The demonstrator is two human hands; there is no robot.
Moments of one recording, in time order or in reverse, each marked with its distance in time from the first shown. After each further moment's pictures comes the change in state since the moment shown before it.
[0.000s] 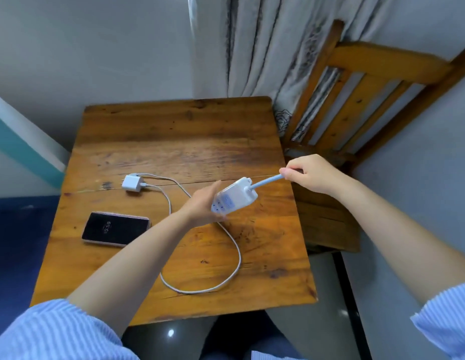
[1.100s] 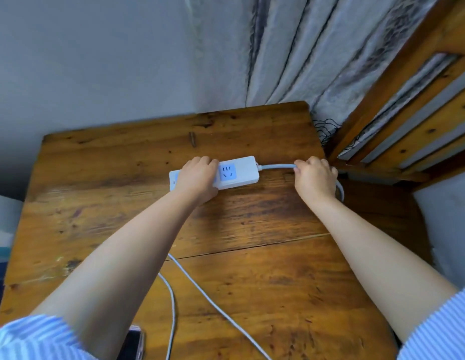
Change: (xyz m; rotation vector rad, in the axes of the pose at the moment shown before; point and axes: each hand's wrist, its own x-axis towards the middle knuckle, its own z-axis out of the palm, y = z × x) left_hand 0.238 -0.083 -0.092 0.541 0.243 0.039; right_hand 0.247 0.079 0.106 -0.289 0.329 0.461
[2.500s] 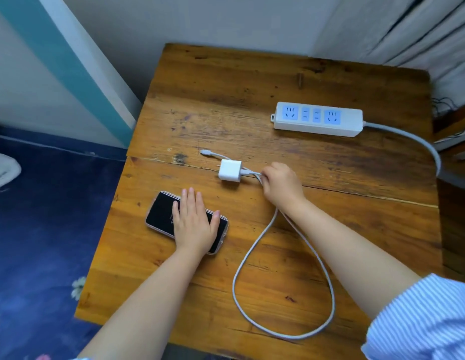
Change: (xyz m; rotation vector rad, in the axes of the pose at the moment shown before) left_hand -0.278 -0.067 0.111 -0.223 -0.003 -0.673; right_hand -0.155 -0.180 0.044 0.233 -0.250 -0.571
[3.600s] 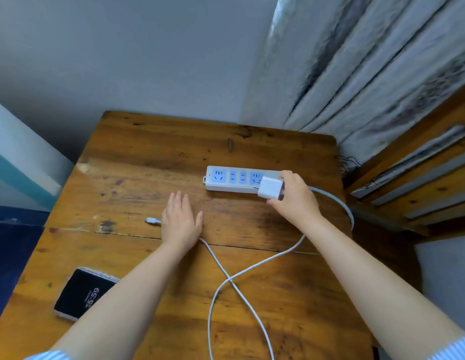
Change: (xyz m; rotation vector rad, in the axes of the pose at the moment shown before) left_hand 0.097 0.135 -0.042 -0.214 0.063 0.094; right_hand 0.019 0.110 -0.131 0.036 0.113 0.292
